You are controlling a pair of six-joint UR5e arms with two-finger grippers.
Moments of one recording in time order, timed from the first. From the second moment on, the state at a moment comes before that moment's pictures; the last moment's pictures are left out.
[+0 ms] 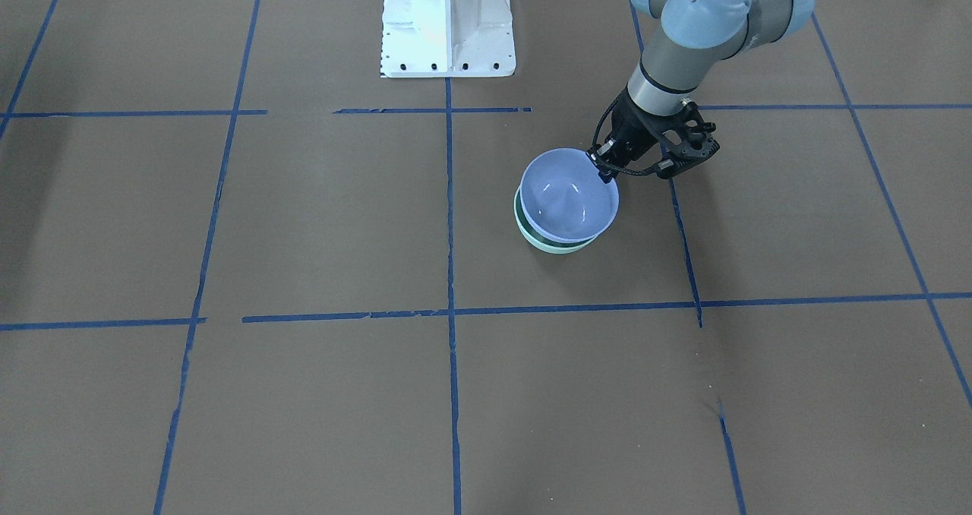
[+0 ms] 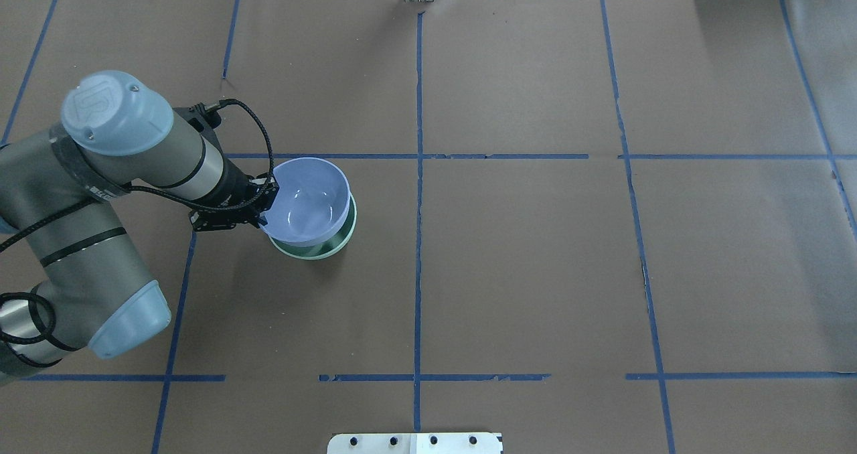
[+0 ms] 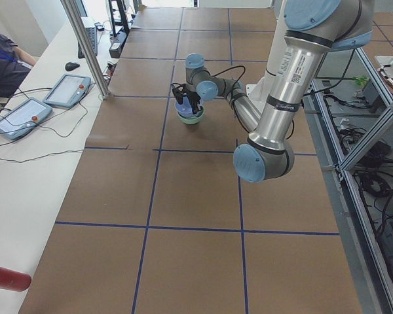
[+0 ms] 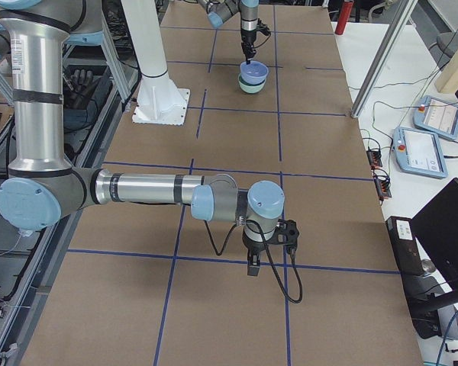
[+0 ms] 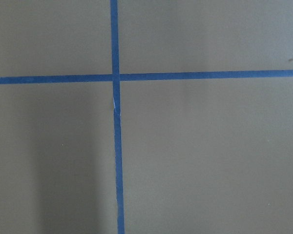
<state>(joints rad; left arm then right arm) -0.67 -1.96 -1.91 -1.64 -2.03 -1.60 1.58 -1.62 1.64 -1.63 2.28 0.02</state>
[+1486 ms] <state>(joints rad) -0.89 -1.79 -2.01 -1.65 -2.08 -1.20 1.58 -1.62 1.64 -1.63 2.28 0.02</state>
